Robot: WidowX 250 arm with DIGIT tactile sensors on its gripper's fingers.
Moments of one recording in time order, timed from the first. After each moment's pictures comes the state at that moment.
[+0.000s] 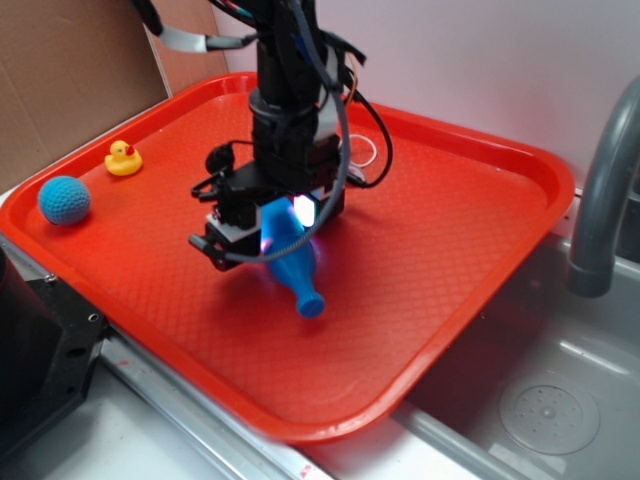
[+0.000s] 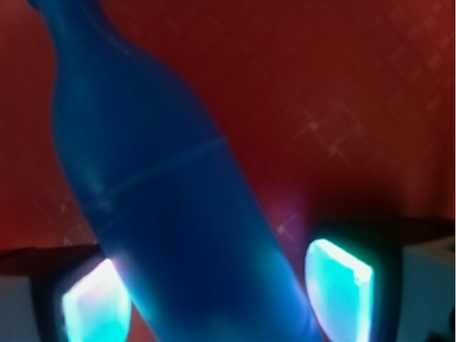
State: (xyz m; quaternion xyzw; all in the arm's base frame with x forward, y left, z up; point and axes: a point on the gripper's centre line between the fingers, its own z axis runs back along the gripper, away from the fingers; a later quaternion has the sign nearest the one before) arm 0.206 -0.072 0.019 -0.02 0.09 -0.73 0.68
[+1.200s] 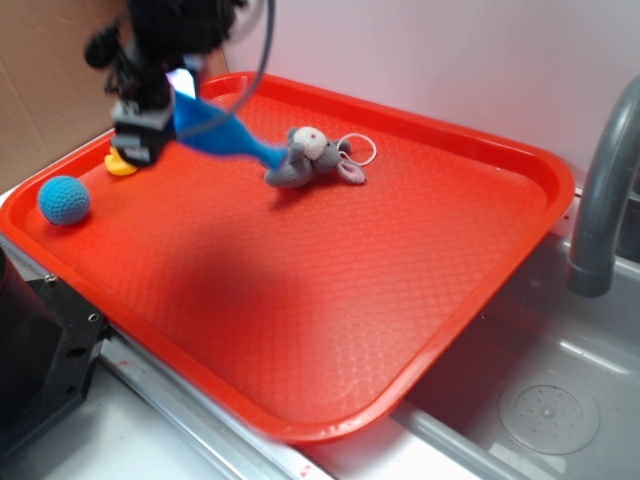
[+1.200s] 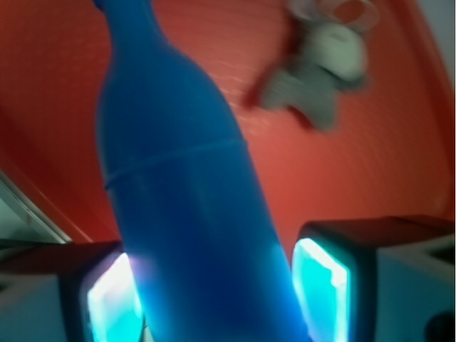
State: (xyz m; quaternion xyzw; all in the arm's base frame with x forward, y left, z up) arm 0.178 -0.014 0.135 0.09 0.08 -0.39 0.91
